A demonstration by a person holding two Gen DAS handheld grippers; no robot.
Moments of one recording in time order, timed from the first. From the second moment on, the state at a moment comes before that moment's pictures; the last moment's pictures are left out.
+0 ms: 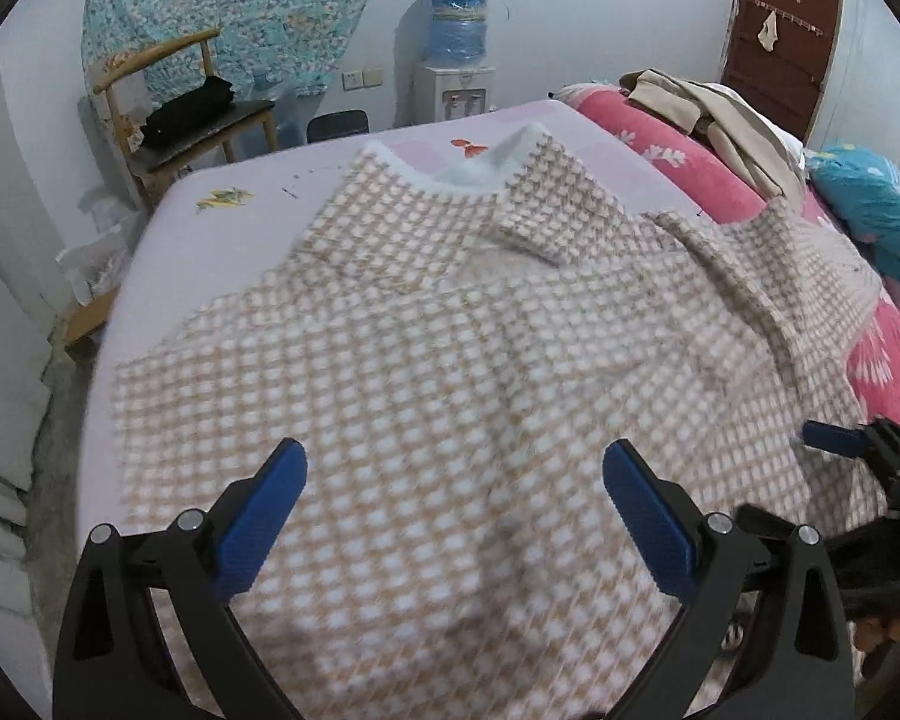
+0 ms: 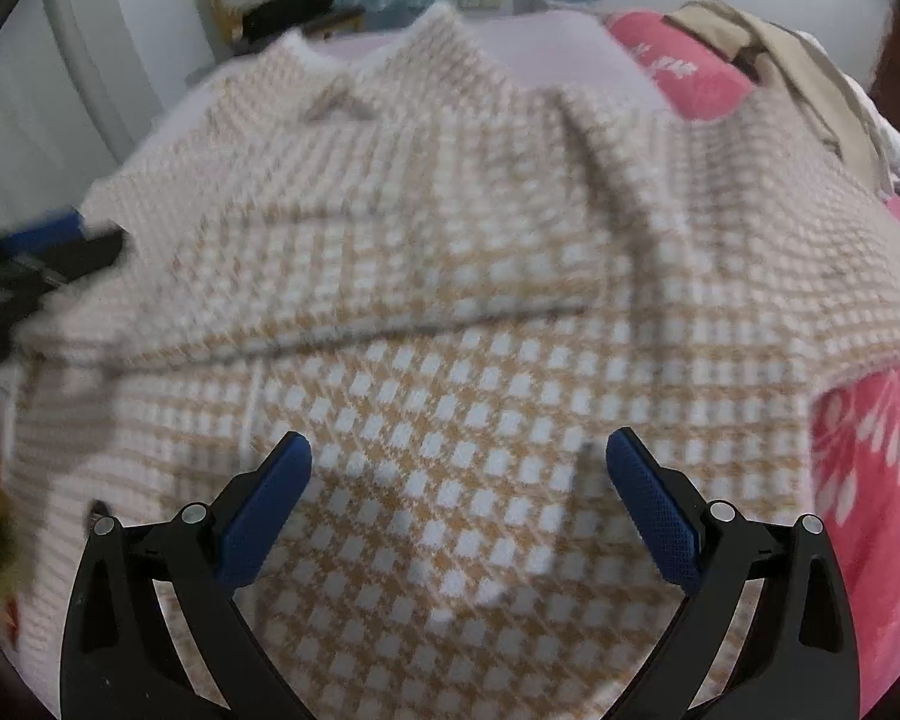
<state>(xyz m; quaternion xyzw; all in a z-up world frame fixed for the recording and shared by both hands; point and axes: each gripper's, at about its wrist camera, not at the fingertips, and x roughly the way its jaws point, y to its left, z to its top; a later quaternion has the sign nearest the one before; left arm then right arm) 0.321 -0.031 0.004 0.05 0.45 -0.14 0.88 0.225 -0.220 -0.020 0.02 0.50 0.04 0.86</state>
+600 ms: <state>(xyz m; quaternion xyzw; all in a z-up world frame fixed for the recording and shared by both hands) 0.316 -0.029 -0.042 0.02 0.44 -0.13 0.89 0.226 -0.495 0.043 0.19 0.43 -0.15 0.87</state>
